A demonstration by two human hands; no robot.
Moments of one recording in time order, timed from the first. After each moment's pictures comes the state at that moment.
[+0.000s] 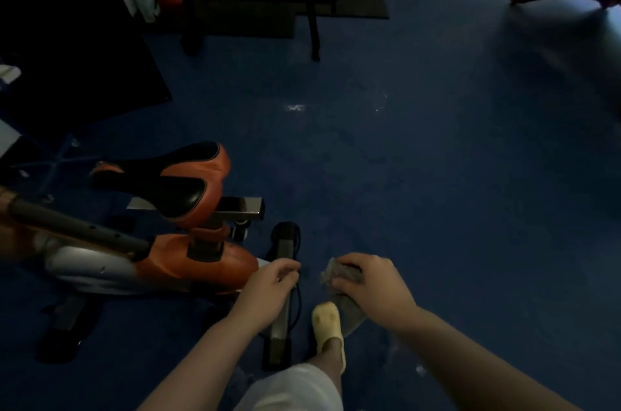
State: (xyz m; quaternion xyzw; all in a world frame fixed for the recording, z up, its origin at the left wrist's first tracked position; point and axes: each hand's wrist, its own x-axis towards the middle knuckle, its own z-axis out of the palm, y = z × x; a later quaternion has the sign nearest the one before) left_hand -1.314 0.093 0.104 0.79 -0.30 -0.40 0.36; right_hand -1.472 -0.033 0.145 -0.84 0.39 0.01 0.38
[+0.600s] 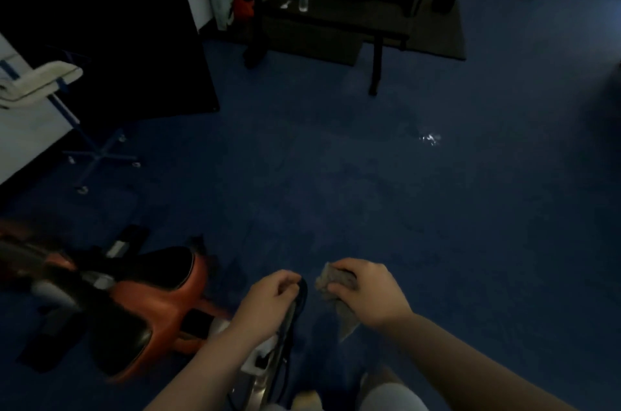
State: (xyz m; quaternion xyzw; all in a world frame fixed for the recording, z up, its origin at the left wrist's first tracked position) left_hand -1.190 -0.096 0.102 0.82 -0.20 -0.35 0.41; right_hand -1.302 -0.260 0.160 -0.88 0.26 0.06 0.39
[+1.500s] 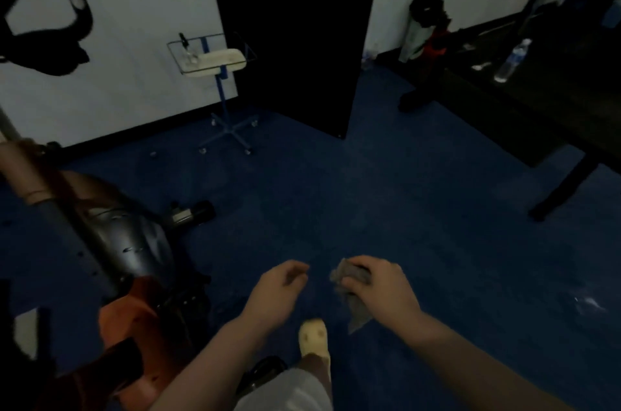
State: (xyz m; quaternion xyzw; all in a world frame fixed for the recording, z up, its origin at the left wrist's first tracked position) left_hand -0.939 -0.306 0.102 0.84 0.08 -0.17 0.51; right_hand -0.923 -0.511 0.136 -0.92 -0.03 0.15 0.35
